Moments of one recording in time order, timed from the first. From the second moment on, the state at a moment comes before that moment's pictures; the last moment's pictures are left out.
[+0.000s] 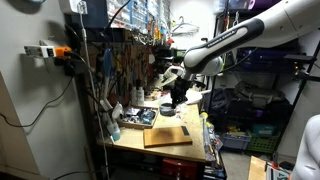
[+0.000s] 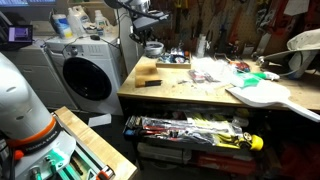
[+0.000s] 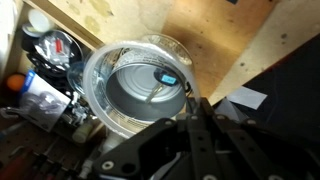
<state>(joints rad) -0.06 -0.20 -0.04 -2.35 0.26 2.40 -1.46</state>
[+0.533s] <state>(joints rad) -0.03 -0.26 -0.07 -2.39 0.29 2.36 -1.53</state>
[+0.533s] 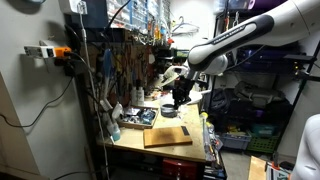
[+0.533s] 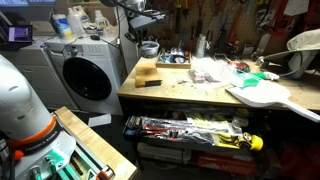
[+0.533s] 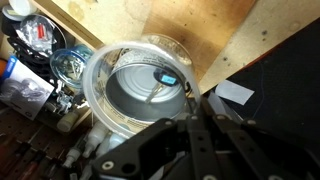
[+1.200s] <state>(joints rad) 0.11 -0.18 -0.02 -2.31 0.29 2.43 -1.58</state>
